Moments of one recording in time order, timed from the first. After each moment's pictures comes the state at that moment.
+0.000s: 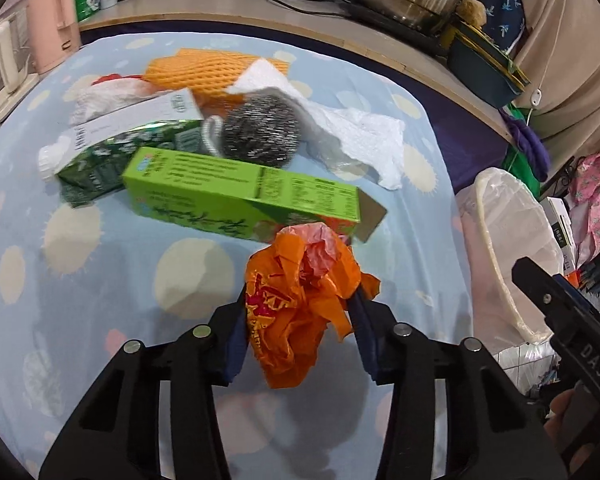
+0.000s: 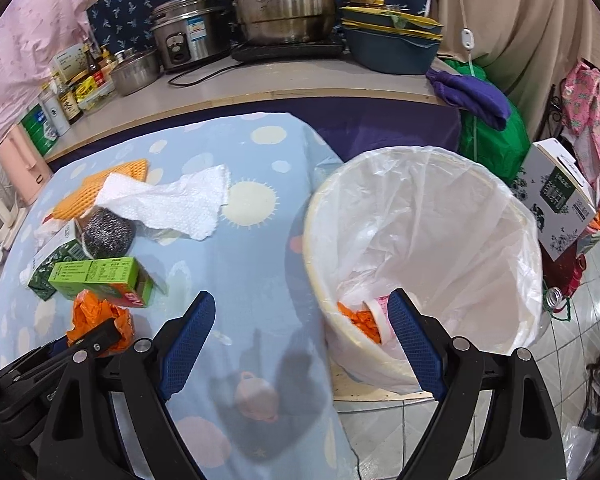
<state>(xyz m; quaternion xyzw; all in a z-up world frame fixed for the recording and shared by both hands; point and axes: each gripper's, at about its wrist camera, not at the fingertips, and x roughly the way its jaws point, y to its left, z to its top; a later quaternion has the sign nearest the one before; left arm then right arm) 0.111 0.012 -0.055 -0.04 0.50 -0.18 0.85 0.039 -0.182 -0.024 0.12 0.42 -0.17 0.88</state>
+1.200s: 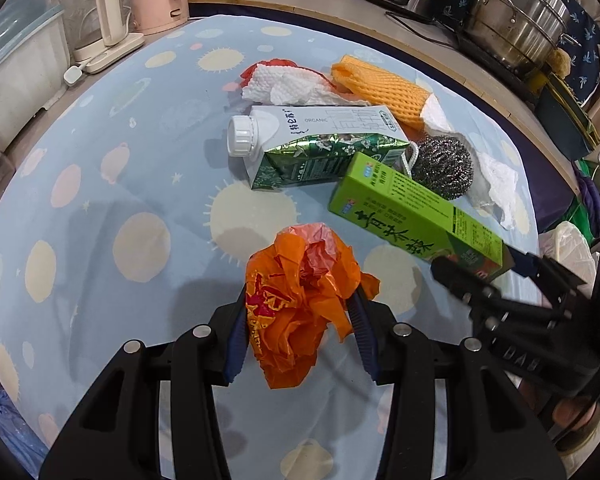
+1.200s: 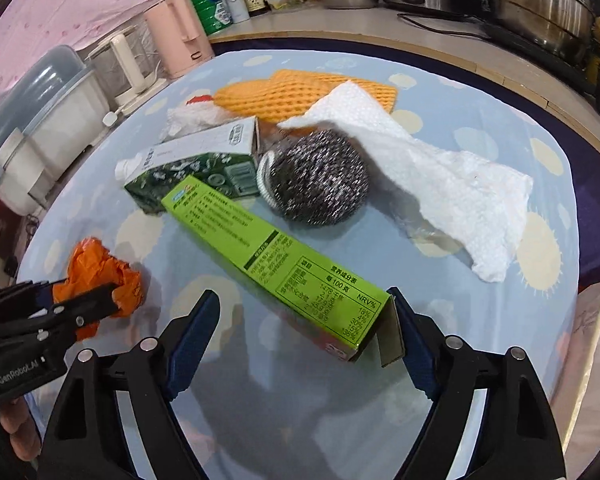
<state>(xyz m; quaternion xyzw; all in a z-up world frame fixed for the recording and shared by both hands) 0.123 0.112 -0.053 -0.06 0.52 -0.05 0.85 0.145 -0.061 -0.072 0.01 0.49 0.14 0.86</state>
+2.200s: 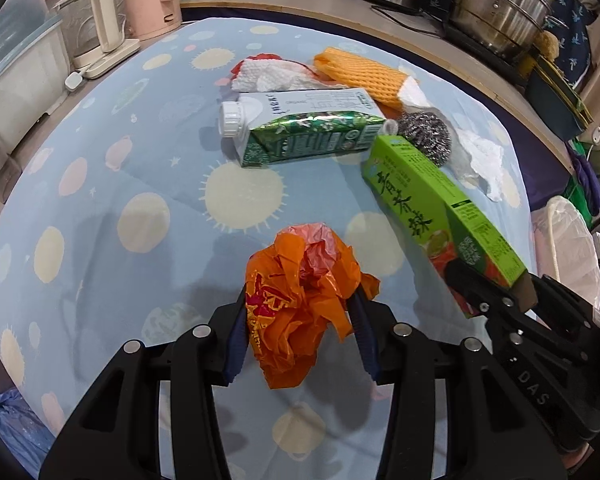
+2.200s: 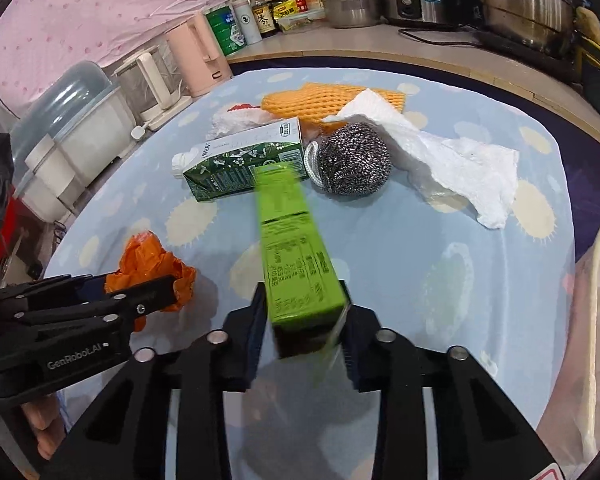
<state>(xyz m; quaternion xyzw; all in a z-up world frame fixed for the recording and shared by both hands) 0.095 0.098 -0.046 -0.04 0.51 -0.06 0.85 0.084 -0.065 -0.049 0.06 0.44 0.14 0.88</state>
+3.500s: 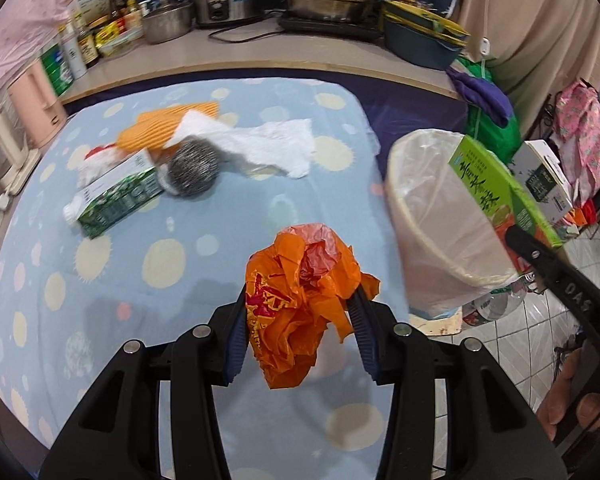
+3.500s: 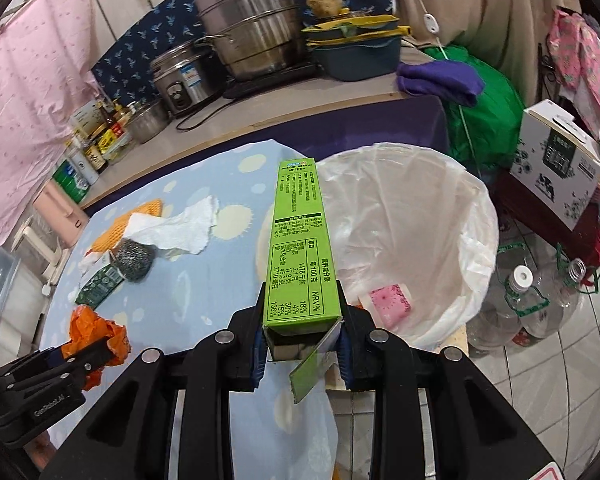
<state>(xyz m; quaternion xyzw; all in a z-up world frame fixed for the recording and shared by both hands) 0.034 -0.068 0.012 0.08 0.47 -0.21 0.85 -0.049 -0.265 -0.007 0.23 0.37 -0.16 0.89</state>
